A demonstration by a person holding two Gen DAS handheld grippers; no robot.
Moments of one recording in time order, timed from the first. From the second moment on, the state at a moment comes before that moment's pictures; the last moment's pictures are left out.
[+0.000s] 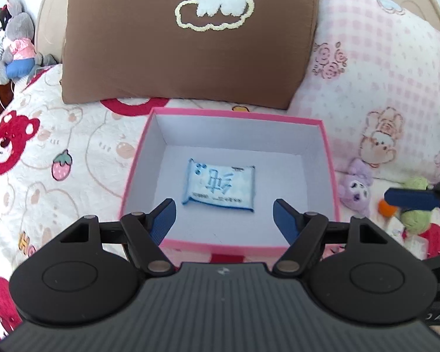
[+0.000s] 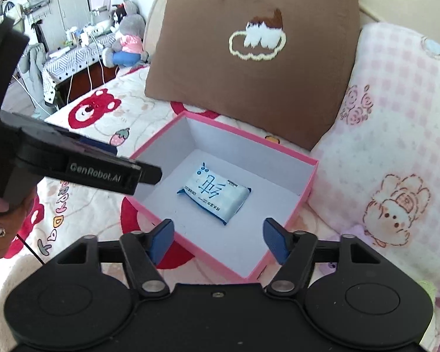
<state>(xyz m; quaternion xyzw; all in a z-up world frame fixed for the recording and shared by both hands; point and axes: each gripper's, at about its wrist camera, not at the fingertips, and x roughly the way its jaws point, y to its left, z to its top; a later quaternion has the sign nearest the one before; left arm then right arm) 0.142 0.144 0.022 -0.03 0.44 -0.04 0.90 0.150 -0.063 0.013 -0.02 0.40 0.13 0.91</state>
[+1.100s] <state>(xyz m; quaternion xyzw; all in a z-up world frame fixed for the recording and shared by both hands) 0.044 0.078 0.042 0.05 0.47 -0.12 0.88 0.030 -0.101 0.022 -0.06 0.43 0.07 0.90</state>
